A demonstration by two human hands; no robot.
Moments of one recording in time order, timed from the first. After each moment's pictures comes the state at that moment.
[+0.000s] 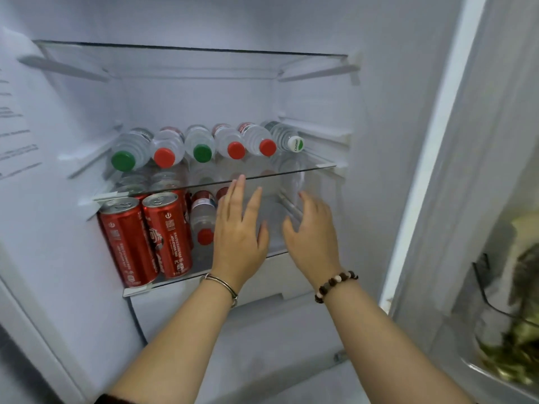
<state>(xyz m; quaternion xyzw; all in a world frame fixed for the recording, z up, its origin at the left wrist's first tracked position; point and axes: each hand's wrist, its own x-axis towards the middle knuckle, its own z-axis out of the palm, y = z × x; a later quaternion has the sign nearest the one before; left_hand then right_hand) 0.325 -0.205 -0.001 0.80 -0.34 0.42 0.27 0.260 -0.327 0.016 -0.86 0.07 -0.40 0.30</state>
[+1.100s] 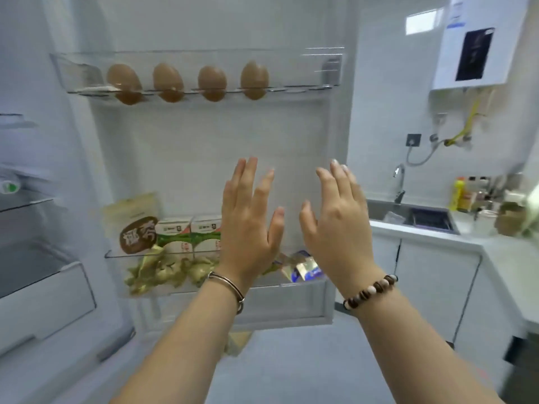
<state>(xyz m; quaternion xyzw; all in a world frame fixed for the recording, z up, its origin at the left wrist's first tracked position) -0.102 -0.454 0.082 0.54 -0.62 0.35 0.46 -0.234 -0.502 0.091 -0.76 0.34 -0.54 -0.07</state>
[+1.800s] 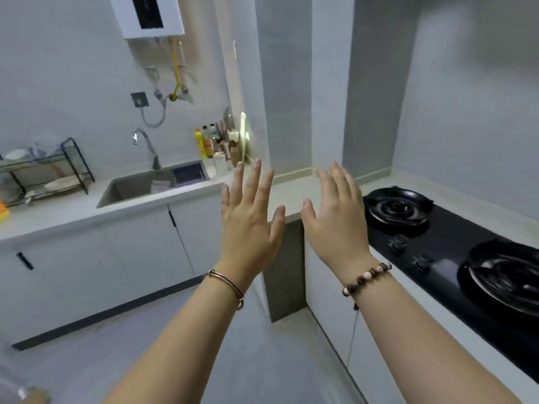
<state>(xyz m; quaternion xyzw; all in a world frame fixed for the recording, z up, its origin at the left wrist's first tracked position) -0.572 -0.611 -0.013 0.34 -0.84 0.07 0.41 -0.703 -0.541 -0.006 -0.54 0.71 -0.41 -0.17</state>
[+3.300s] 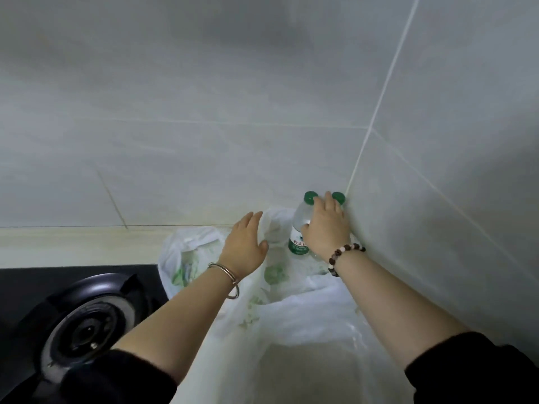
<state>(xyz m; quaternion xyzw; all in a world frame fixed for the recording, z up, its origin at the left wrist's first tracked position) -1.289 -0.214 -0.155 -0.14 -0.94 -0.29 0.02 -1.283 -0.041 -0.112 0.07 0.99 -0.11 -0.07</state>
